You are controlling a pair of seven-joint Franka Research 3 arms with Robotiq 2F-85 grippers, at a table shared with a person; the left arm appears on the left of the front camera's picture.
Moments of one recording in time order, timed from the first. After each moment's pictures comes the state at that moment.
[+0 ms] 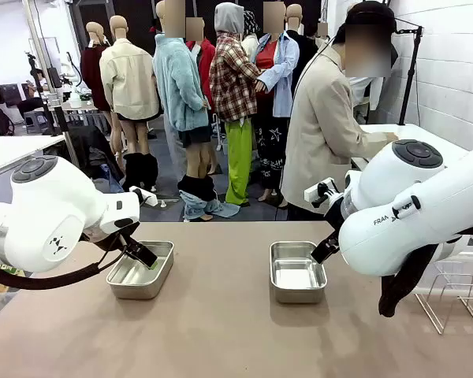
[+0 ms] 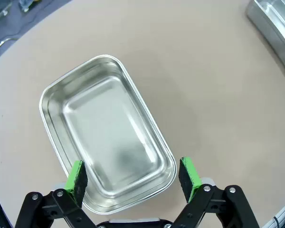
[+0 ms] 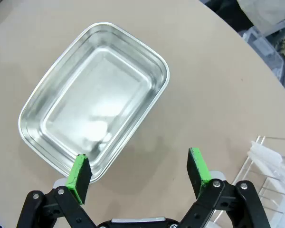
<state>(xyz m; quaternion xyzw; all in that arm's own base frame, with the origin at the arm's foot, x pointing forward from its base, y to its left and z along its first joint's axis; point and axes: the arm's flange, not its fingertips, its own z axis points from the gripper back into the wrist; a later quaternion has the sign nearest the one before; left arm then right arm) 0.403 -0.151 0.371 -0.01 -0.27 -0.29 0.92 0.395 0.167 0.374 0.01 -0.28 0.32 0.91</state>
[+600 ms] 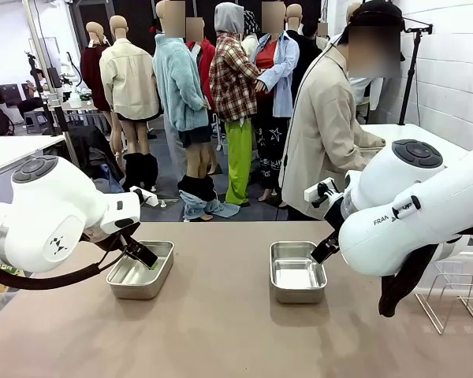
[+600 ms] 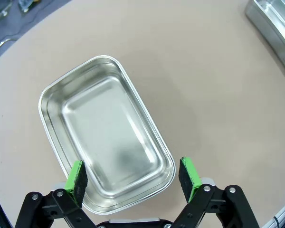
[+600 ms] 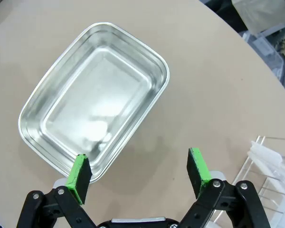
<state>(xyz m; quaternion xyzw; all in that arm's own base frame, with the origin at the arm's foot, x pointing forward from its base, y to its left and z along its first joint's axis) 0.403 -0.153 0.371 -0.01 -0.27 -0.30 0.92 0.395 0.167 0.374 0.01 -0.28 0.32 0.91</state>
